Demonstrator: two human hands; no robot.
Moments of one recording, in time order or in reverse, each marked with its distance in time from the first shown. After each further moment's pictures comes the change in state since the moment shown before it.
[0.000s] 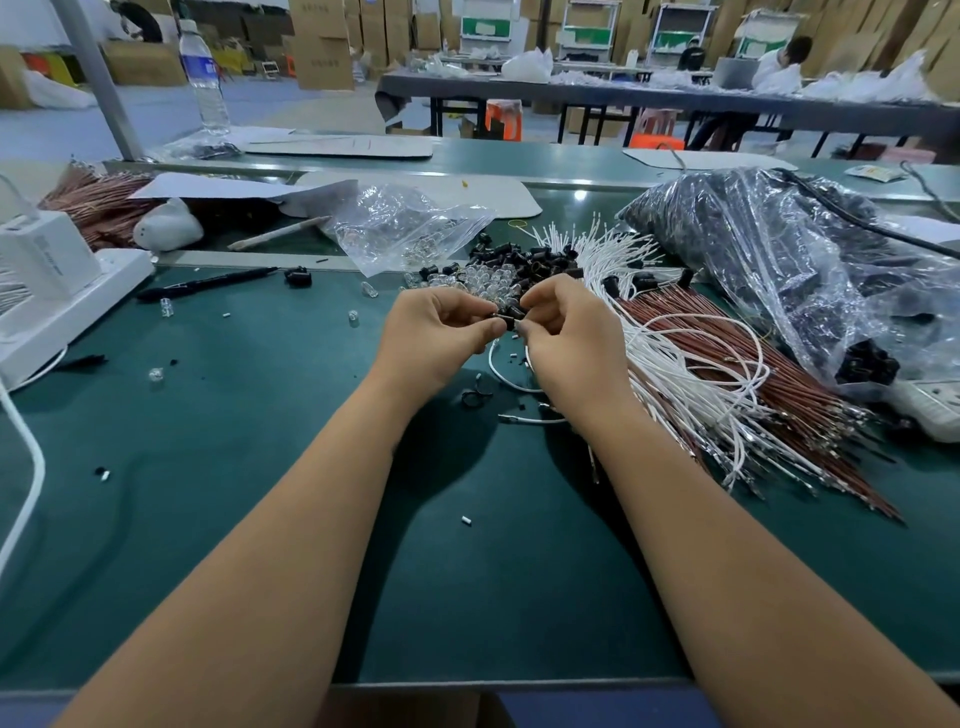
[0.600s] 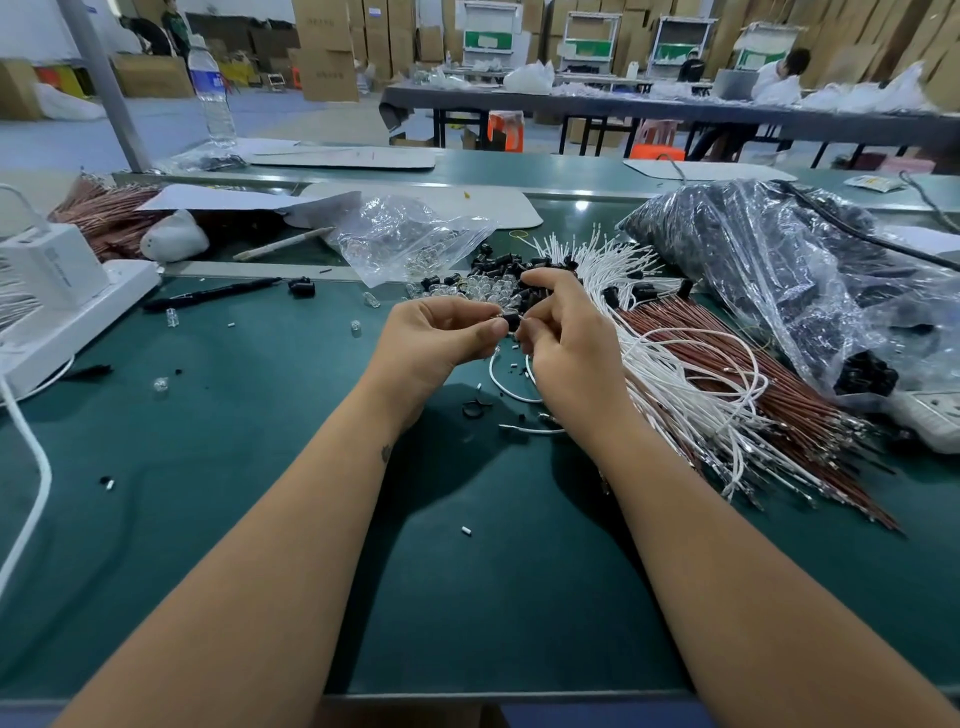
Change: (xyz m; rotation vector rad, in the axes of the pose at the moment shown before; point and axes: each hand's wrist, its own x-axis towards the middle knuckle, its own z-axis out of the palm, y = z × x) left_hand -0.002 0.003 -0.006 -0.334 -0.076 -0.095; right_hand -0.003 -0.004 -0.001 0.105 0.003 -0.138
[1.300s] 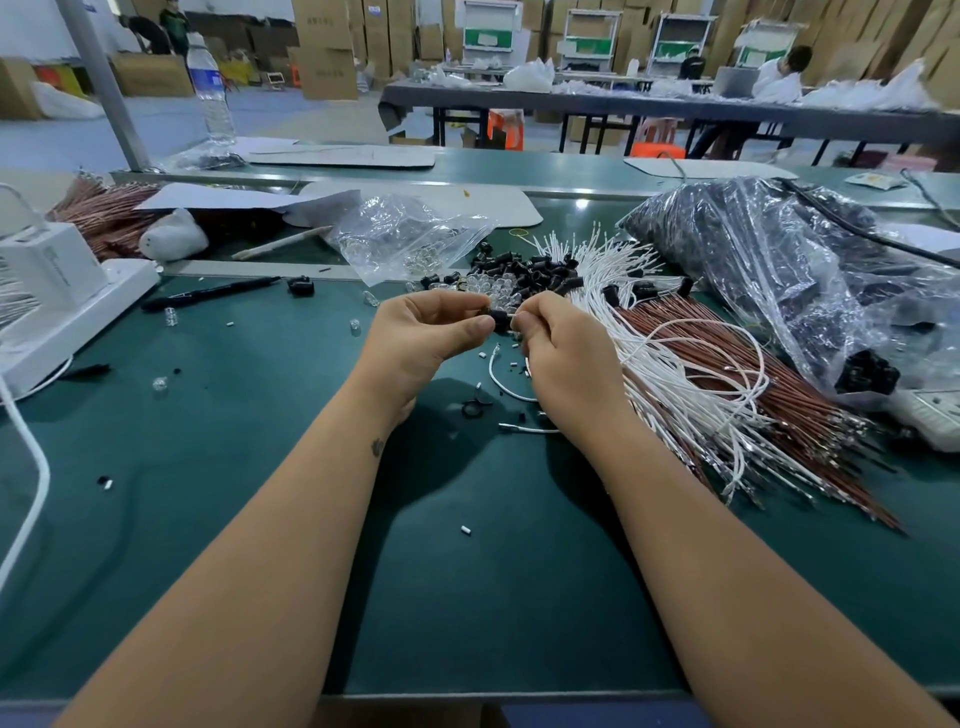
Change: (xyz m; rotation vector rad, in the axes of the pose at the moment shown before) left_hand 0.005 -0.004 -0.009 -0.044 0.010 0.004; right_hand 0.000 0.003 0.003 -0.182 -0.072 0.052
